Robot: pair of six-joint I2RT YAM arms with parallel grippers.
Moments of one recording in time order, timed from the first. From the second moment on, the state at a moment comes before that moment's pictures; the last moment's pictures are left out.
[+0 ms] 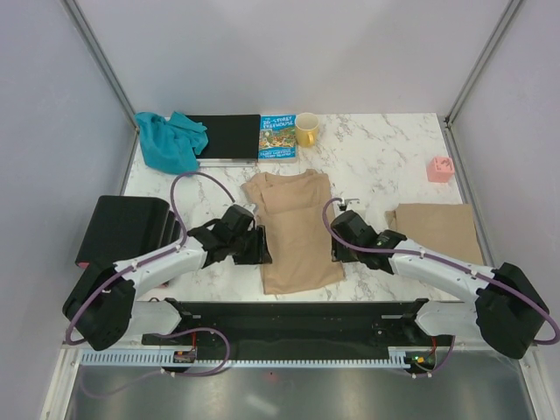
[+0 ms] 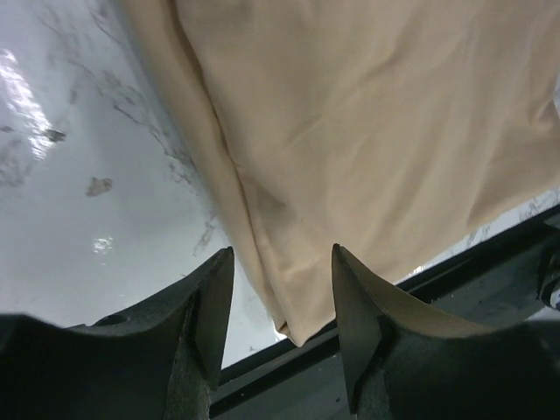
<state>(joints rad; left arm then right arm) -0.68 1.27 0.65 -0.34 0.11 -0.67 0.77 1.22 0.66 -0.40 0.27 0.62</state>
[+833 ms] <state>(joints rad) -0.75 1.26 0.58 -0.35 0.17 -0.77 0.77 1.25 0.53 -0.28 0.19 0.66</state>
